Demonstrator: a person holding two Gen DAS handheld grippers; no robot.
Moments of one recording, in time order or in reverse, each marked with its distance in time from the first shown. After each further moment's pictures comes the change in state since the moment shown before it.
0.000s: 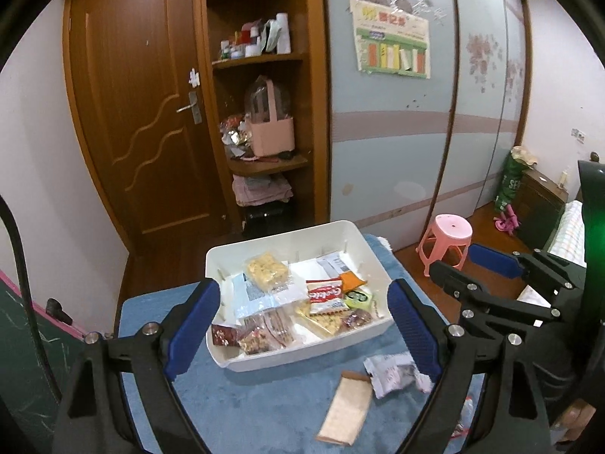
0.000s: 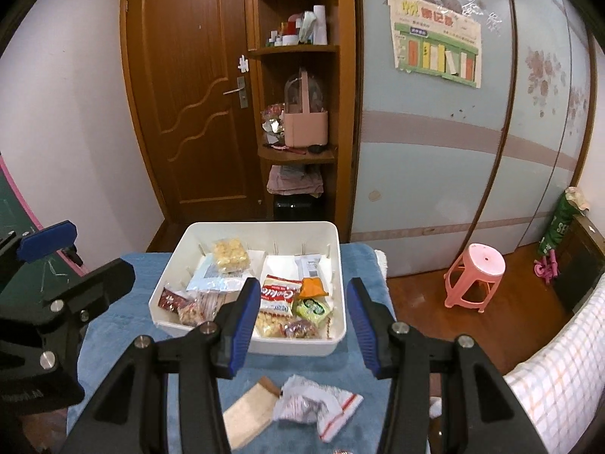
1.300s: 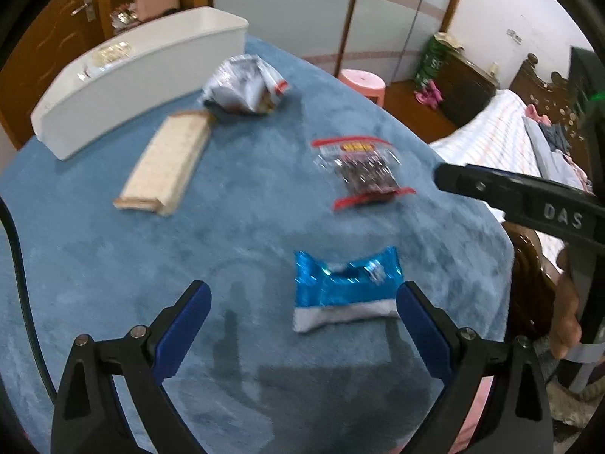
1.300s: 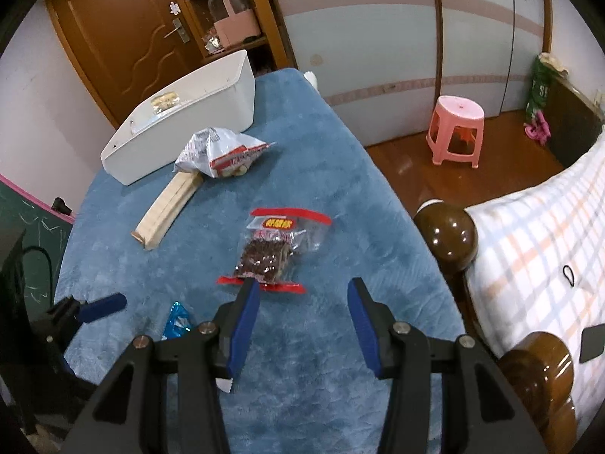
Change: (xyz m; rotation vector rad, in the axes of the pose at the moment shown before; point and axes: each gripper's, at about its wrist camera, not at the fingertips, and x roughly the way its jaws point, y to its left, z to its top) left arm 0.040 -0.126 -0.292 0.123 0.433 -0.330; right arm -0.019 -0.103 -0.272 0.272 0.292 0.025
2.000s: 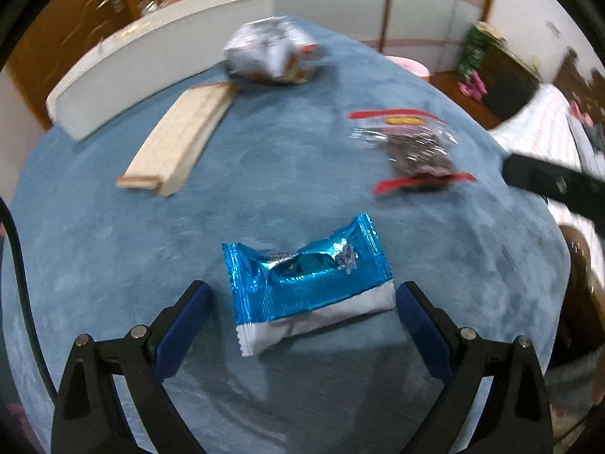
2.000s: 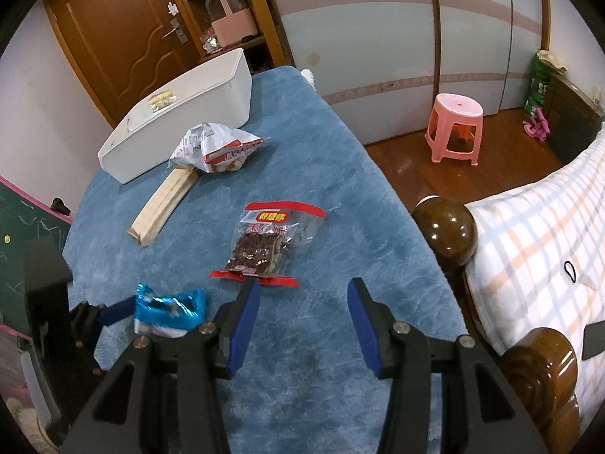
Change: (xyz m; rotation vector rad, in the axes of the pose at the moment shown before) left arm 0.045 0.000 0.005 -0.076 0.037 0.181; right arm 0.004 -0.004 -0.005 0.008 0.001 0.000
